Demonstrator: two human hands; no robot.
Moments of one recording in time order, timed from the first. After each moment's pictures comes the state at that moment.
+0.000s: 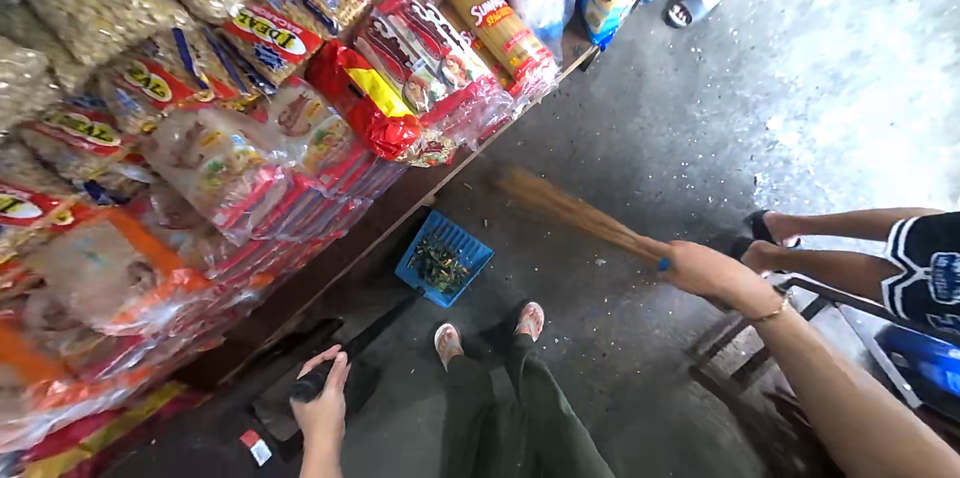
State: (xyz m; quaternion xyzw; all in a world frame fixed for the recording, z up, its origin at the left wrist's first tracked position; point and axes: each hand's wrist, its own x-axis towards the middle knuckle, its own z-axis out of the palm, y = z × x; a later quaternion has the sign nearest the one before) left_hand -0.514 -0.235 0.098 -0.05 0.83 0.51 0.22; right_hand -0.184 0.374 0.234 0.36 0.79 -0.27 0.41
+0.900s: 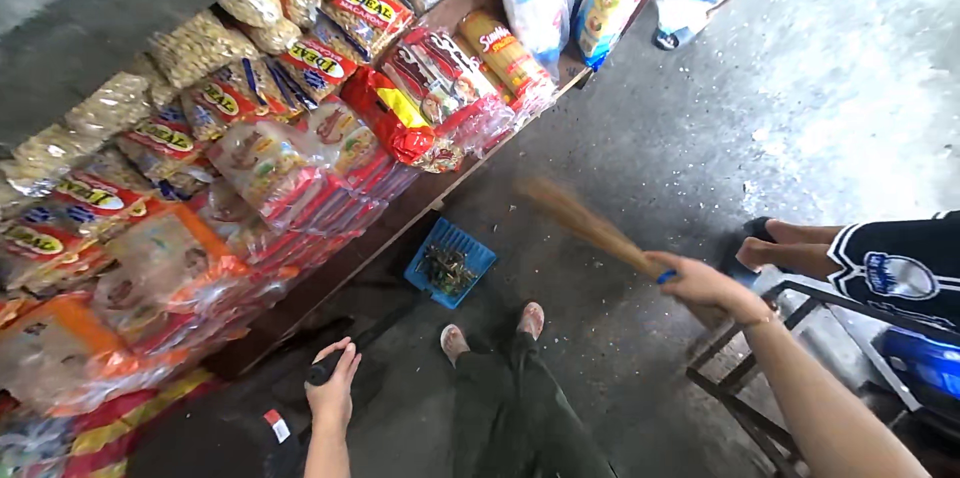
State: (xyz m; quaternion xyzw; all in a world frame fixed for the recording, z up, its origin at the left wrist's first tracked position) left_hand -0.513 -0.245 0.112 -0.11 0.80 0.53 0.24; right_hand -0.130 0.354 0.265 0.45 0.72 -0.40 0.35
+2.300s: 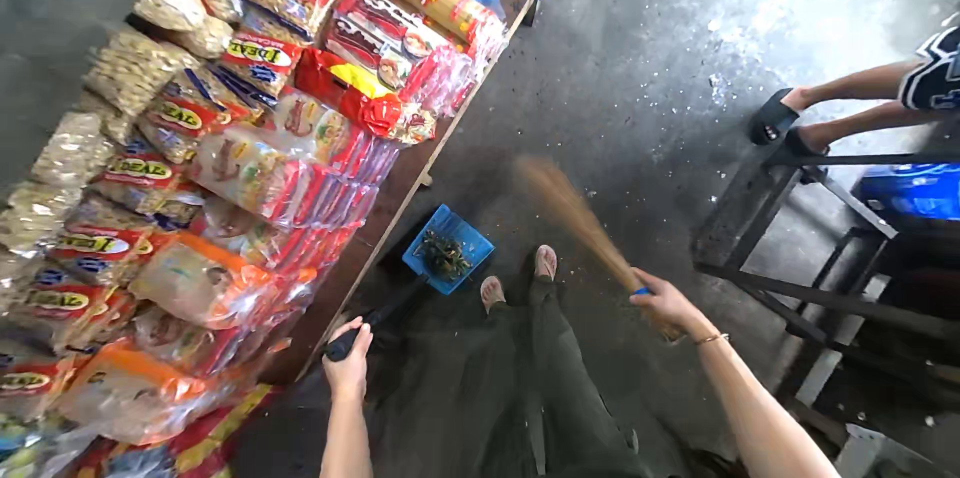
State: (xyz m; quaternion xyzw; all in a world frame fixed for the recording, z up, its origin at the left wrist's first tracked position) left_hand -0.580 -0.290 0.144 0.04 0.82 0.46 0.33; right_hand -0.039 0.073 0.249 0.66 0.46 -0.56 0.17
